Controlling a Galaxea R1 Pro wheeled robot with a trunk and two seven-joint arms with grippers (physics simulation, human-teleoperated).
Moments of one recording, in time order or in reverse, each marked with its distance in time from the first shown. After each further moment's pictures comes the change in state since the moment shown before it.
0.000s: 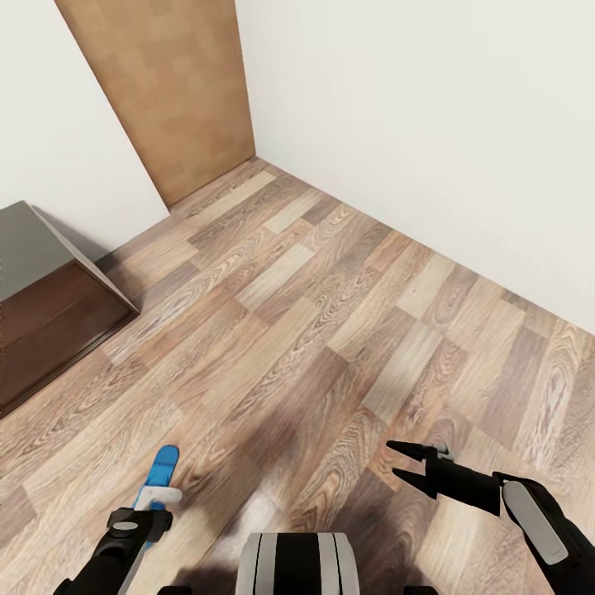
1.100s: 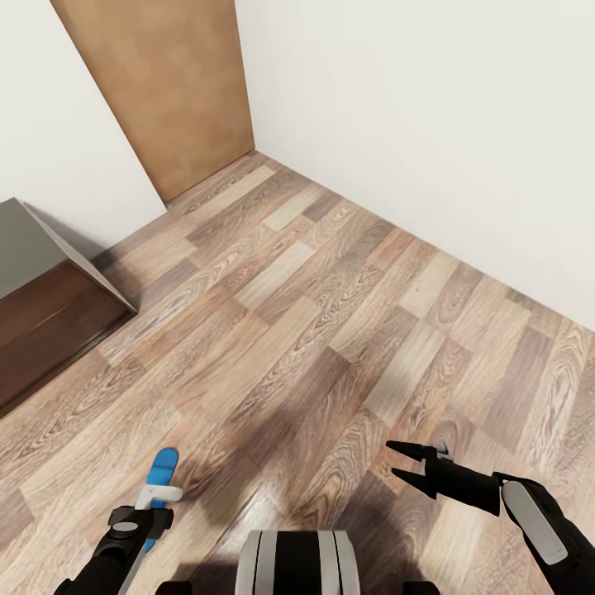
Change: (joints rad) left arm 0.000 0.000 -0.001 0.003 -0.001 -0.027 0.001; right arm 0.000 0.001 0.000 0.000 0.001 0.000 0.000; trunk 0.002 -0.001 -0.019
